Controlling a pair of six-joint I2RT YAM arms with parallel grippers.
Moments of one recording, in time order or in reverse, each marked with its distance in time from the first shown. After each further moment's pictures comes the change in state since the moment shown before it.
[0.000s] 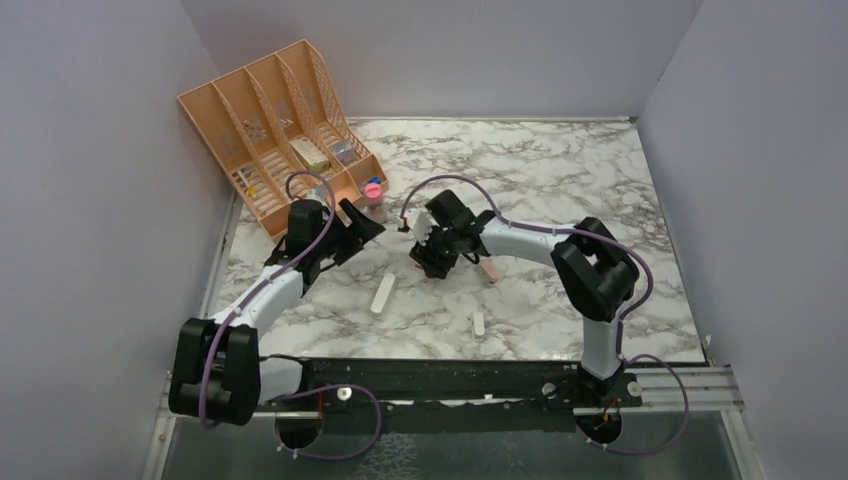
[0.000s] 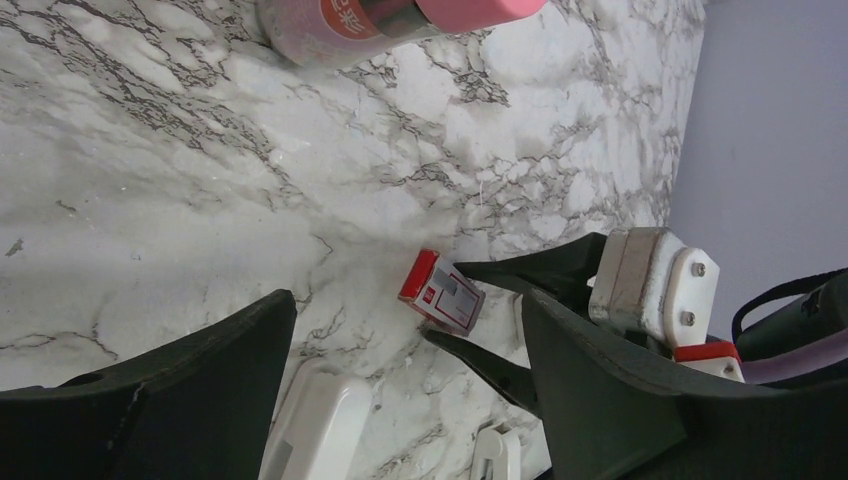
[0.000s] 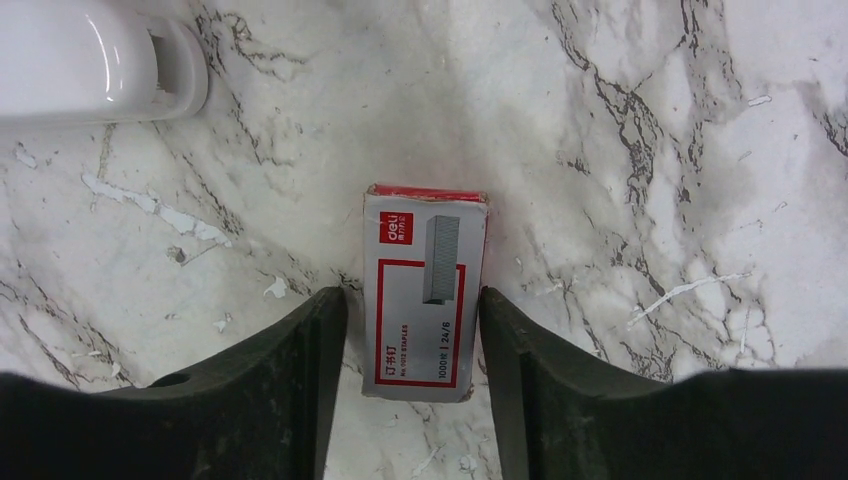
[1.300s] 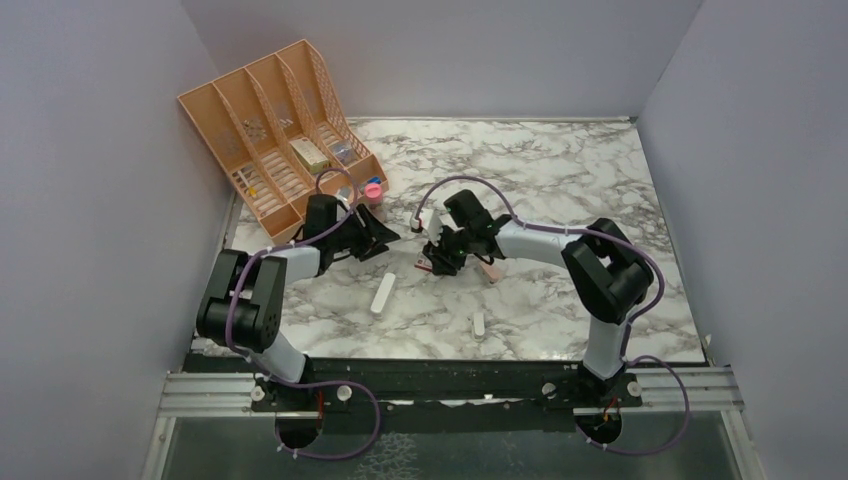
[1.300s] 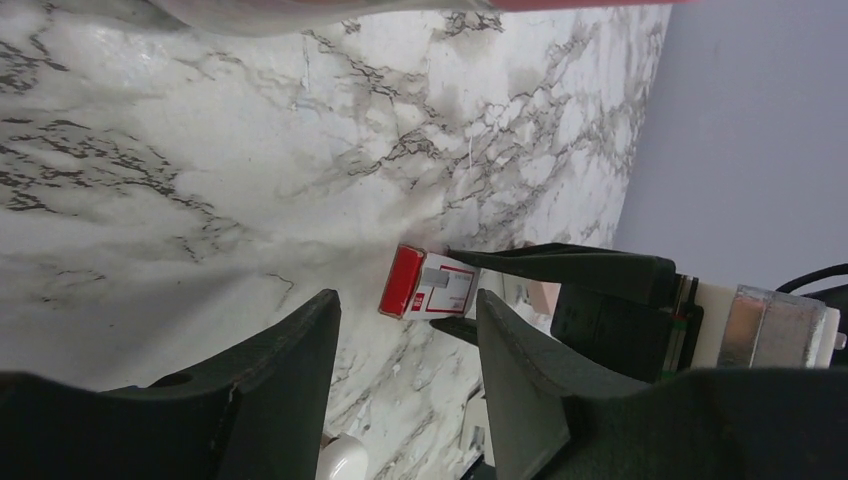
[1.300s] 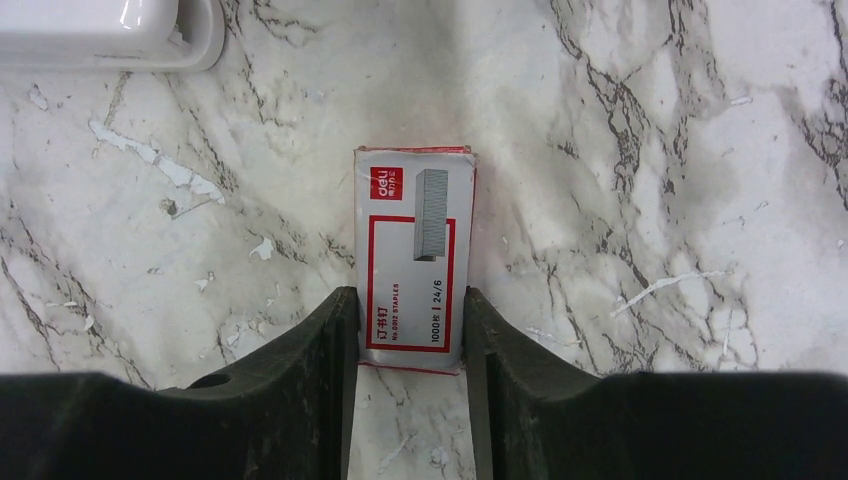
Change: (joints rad) left arm -0.001 0.374 0.064 0.237 0.256 -0.025; right arm -0.066 -0.067 -0.138 0.147 -0.135 -0.087
